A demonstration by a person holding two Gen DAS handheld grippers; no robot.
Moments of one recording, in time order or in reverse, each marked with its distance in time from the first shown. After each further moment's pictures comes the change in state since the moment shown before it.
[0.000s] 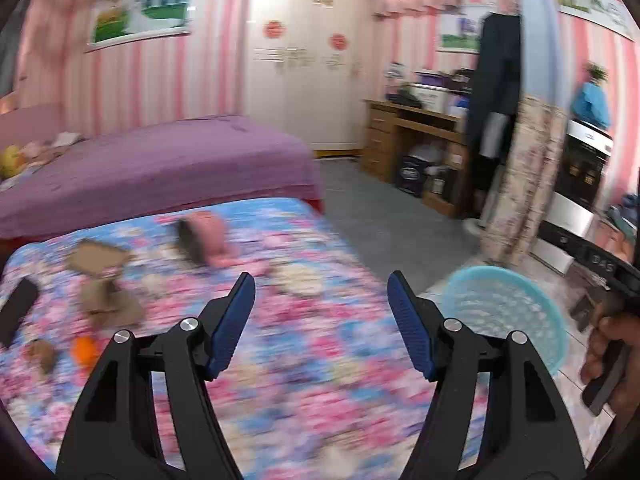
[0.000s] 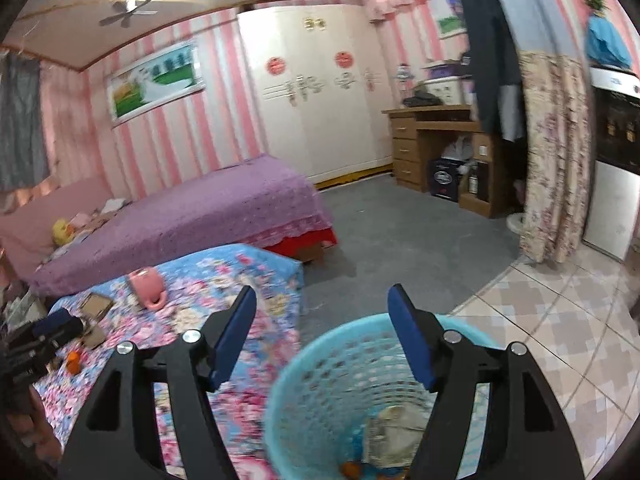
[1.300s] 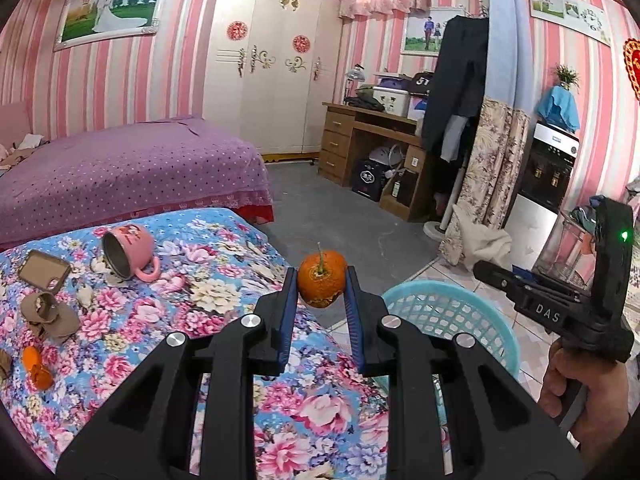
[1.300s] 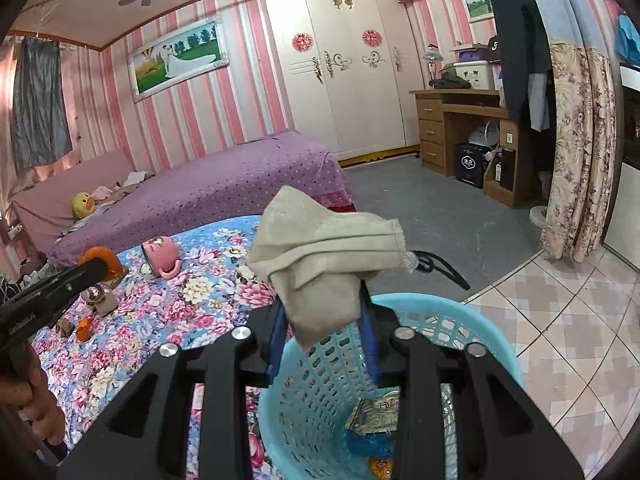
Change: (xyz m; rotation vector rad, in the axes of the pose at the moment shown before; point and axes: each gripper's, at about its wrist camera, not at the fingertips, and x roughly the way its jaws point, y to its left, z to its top) left arm 0.024 -0.095 0.017 0.027 0.000 -0.191; right arm -0.001 -0.039 -0.006 -0.012 0.083 0.064
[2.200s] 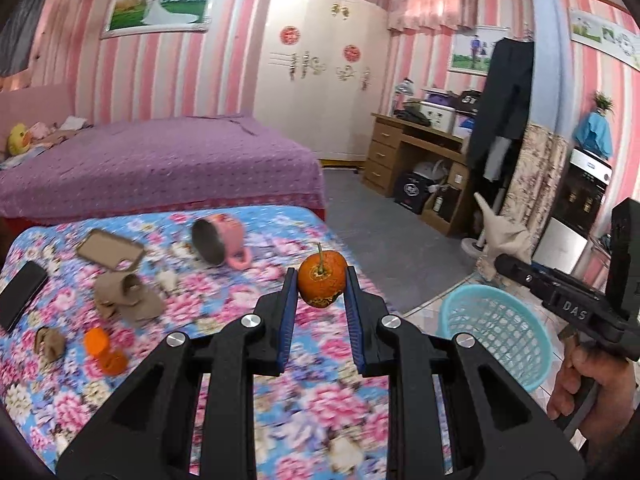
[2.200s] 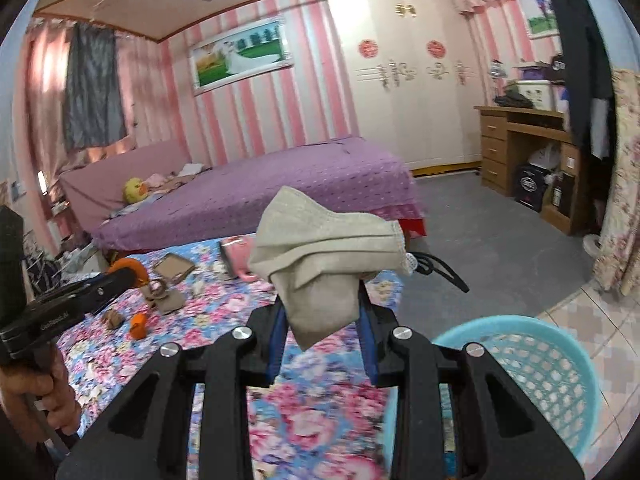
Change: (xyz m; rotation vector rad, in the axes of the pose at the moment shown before) left arm -0.055 0.085 -0.008 -0.083 -0.035 0.120; right arm 0.006 0.082 0.001 -0.079 -0.018 0.171
